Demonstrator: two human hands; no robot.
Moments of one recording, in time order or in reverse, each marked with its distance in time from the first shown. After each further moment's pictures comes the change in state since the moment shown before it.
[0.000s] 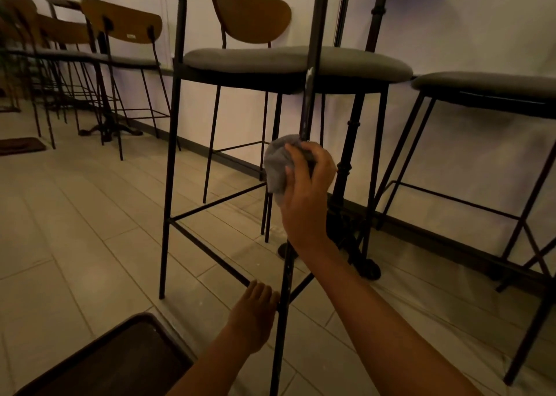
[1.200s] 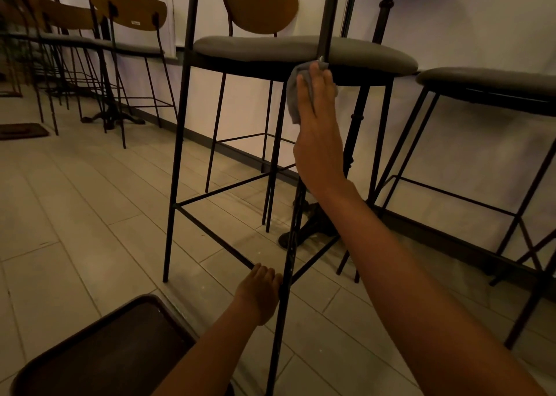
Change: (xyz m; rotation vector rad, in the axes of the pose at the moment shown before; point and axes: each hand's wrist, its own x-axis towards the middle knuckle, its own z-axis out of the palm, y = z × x) left_hand 0.012 -0.003 0.013 0.066 0.012 0.024; right_hand 0.066 -0.006 -0.007 -0.137 -0.205 -0.104
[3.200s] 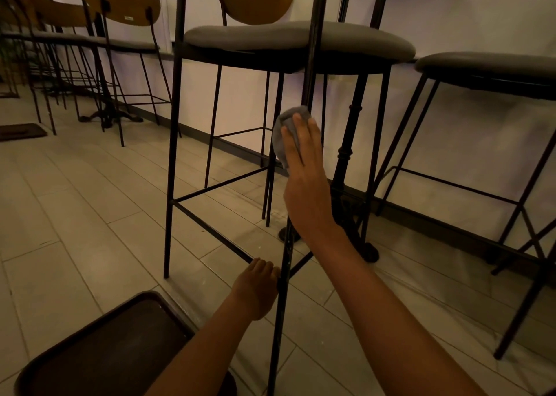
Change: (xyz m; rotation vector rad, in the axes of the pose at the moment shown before) left_hand -0.007 0.003 -0.015 -0.038 -0.012 -0.044; right_hand -0.074 0.001 0.008 0.066 -0.012 0.082
